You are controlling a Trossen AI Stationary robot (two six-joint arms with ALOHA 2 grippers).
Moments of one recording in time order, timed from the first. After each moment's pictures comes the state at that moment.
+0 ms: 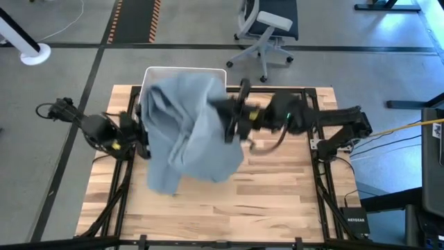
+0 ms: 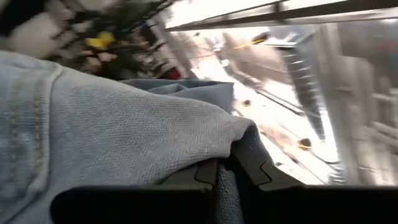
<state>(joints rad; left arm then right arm) -0.51 0.67 0.74 0.23 -0.82 0.06 0.12 1.59 1.71 0.12 0.23 -1.06</state>
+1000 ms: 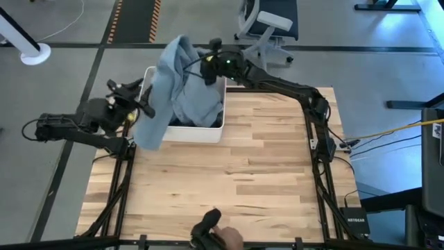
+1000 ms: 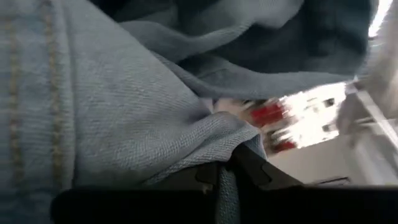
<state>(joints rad) -0.07 0.61 0.83 -0.14 -1.15 0.34 -0.45 2.06 1.96 -0.03 0.14 -1.08</state>
